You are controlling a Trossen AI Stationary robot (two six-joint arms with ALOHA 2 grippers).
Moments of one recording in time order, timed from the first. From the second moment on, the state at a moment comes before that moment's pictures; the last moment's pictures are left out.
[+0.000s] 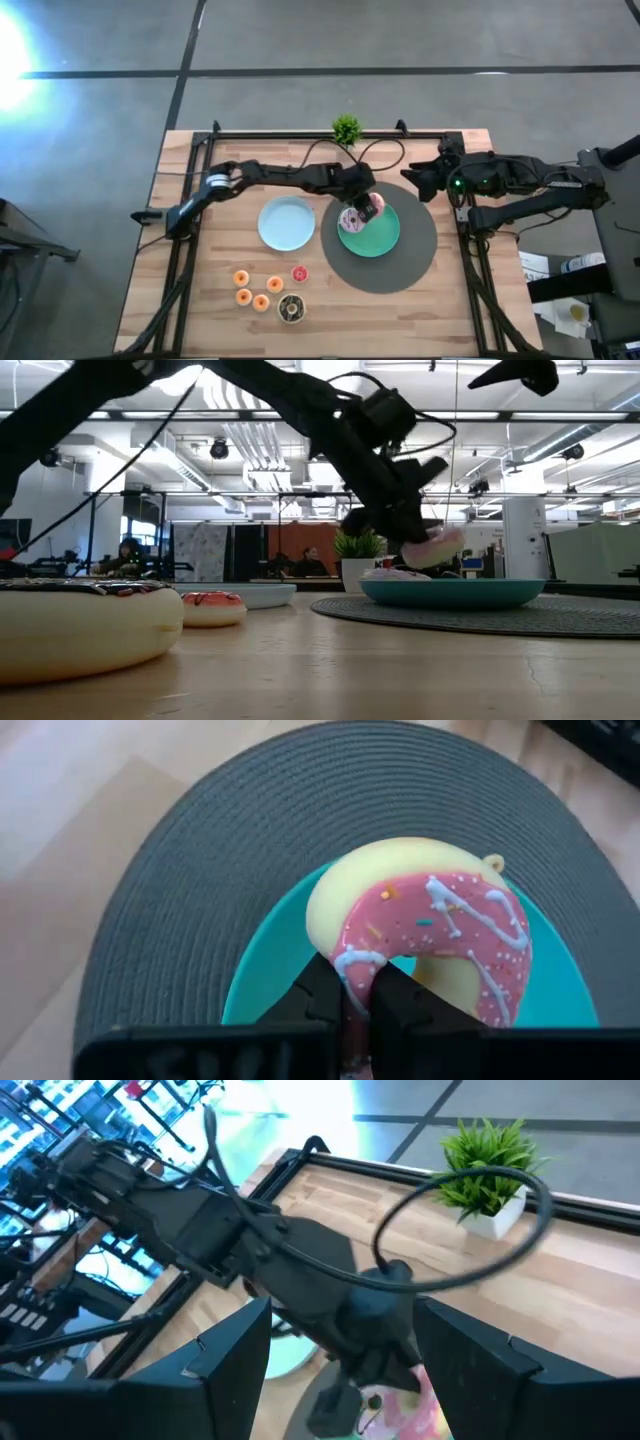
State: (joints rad) left arm 0.16 2.25 1.86 -0.41 0.04 -0.39; right arm 0.06 0.84 1.07 -0.73 0.47 0.88
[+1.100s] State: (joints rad) left arm 0.17 2.26 1.97 -0.59 0.06 -0.22; right arm 0.05 0.82 0.84 -0.89 0.20 1.10
